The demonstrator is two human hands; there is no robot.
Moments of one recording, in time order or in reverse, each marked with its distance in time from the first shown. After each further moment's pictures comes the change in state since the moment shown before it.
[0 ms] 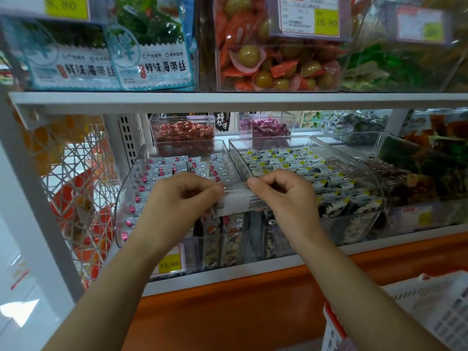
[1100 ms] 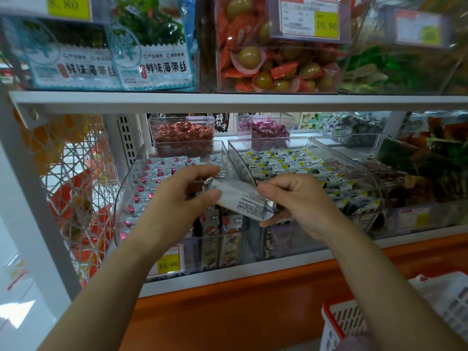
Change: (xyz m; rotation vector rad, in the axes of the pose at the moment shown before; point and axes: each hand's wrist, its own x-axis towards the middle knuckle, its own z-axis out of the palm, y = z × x) left_hand 0.003 -0.004 -0.002 -0.005 -0.070 -0.003; right_hand 0.012 -0.010 -0.027 0.212 -0.348 0.297
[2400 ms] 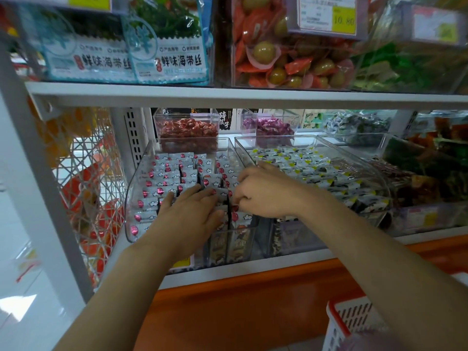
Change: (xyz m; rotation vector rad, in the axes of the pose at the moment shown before) left_hand 0.008 -0.052 0.001 0.932 -0.293 -0.004; right_hand 0.046 -0.013 0.037 -1.489 -0.457 -0.122
